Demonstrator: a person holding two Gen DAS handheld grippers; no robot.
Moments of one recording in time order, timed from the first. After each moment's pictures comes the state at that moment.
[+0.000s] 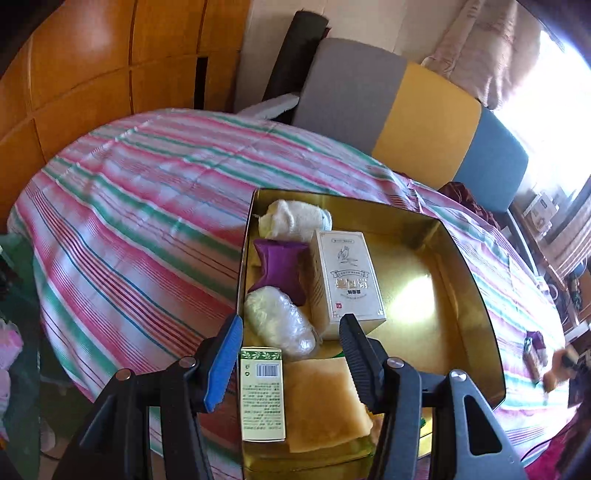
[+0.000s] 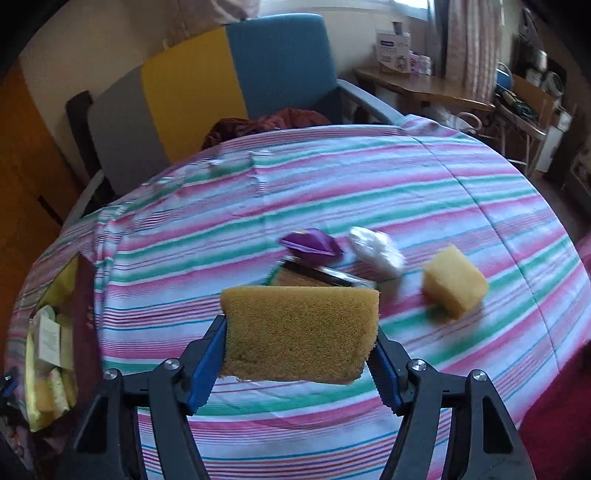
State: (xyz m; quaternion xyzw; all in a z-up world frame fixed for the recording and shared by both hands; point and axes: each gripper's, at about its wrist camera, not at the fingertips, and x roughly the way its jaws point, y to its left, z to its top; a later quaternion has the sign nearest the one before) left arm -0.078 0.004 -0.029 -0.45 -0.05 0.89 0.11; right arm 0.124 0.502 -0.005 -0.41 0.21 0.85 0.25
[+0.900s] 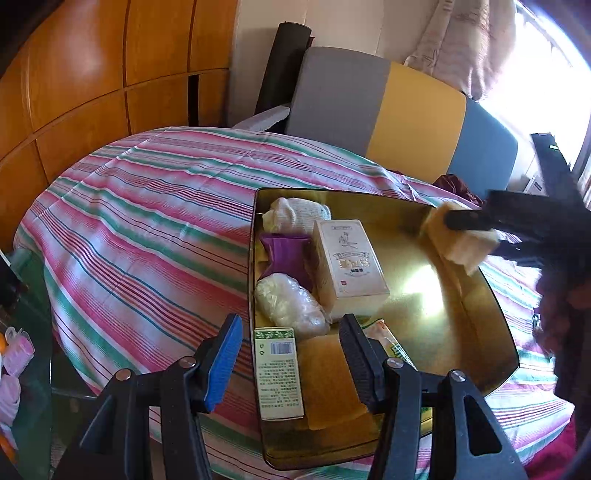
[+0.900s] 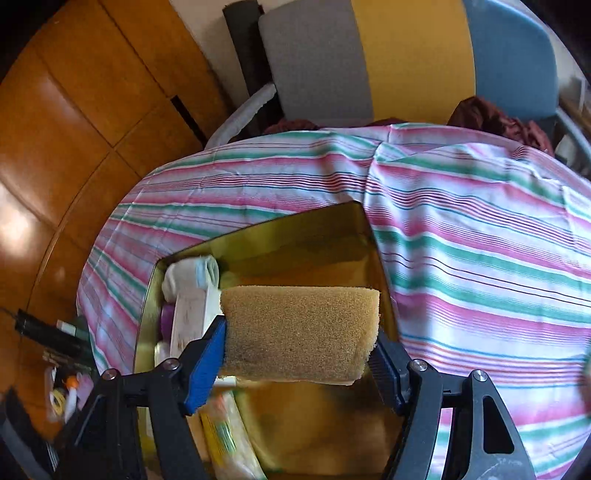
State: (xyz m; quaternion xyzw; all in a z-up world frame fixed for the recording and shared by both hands) left arm -0.056 -0.003 -0.034 -0.43 -0.03 0.90 0.11; right arm -0.118 0.271 -0.016 -0.48 0.18 0.86 -0.01
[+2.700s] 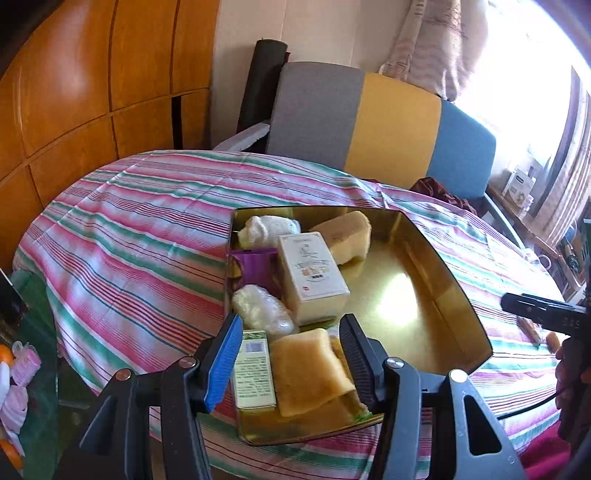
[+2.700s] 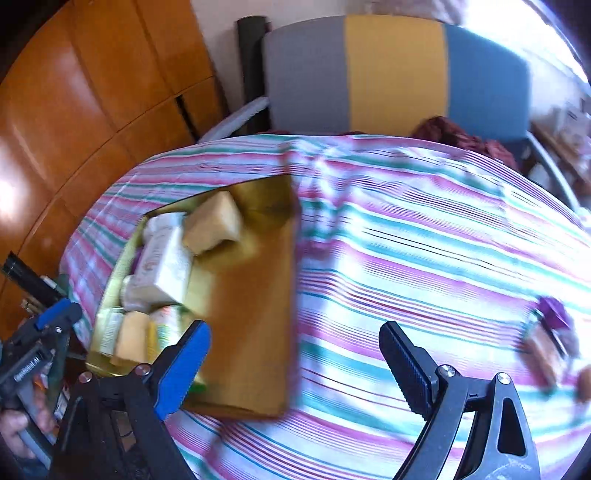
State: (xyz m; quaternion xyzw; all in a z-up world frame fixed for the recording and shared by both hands) left arm -0.028 0.015 -0.006 -0.40 -0.01 0.91 0.15; right arm 0.011 0.321 -0.007 -0.45 0.11 0.89 0.03
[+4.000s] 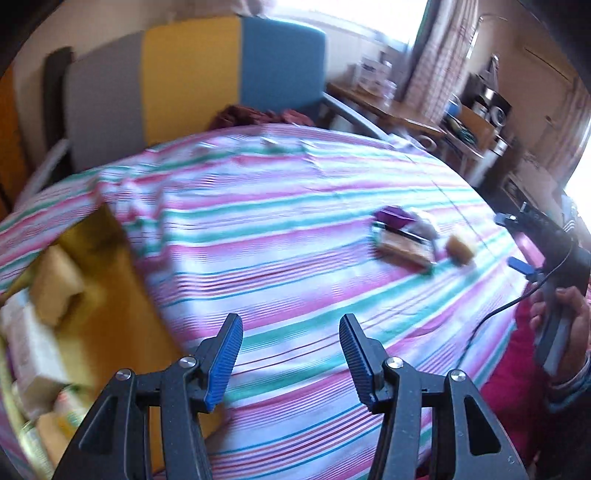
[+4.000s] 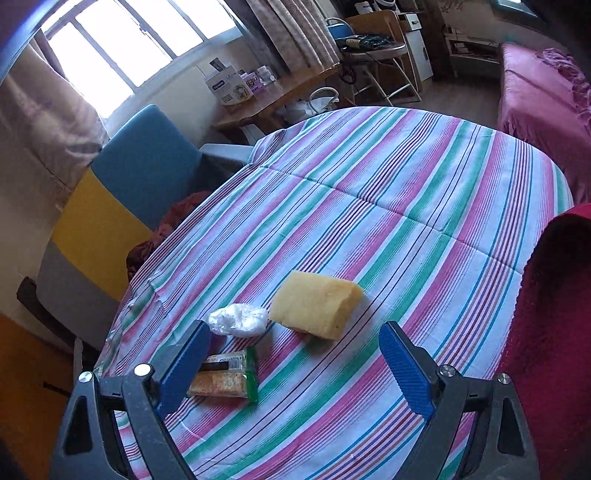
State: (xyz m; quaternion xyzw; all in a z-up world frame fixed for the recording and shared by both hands) left arm 0.011 0.299 -0.014 -0.46 0.14 0.78 0.41; right arm 0.252 0.612 -0.018 -0.24 0.43 0.76 0.42
